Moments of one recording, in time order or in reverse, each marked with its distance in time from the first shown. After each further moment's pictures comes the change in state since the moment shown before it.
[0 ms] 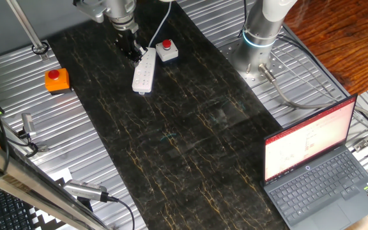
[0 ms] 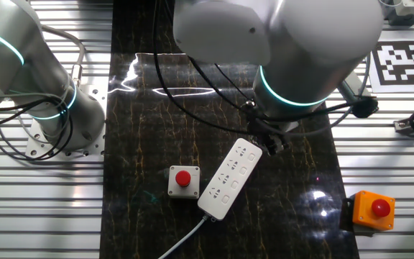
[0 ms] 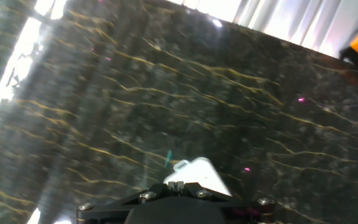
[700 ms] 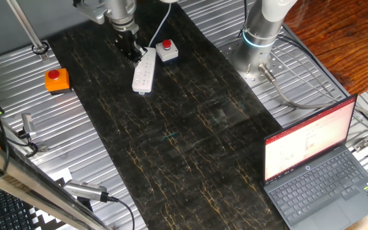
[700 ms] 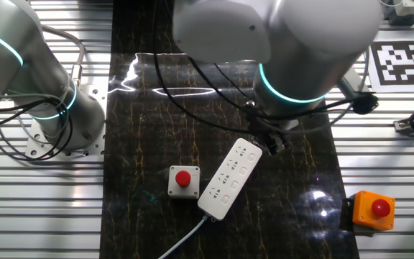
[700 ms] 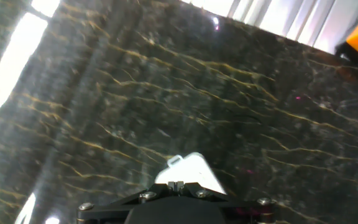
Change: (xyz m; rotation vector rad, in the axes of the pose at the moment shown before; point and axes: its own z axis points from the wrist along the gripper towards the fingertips) arm 0.001 0.001 0.000 0.027 -0.016 0.027
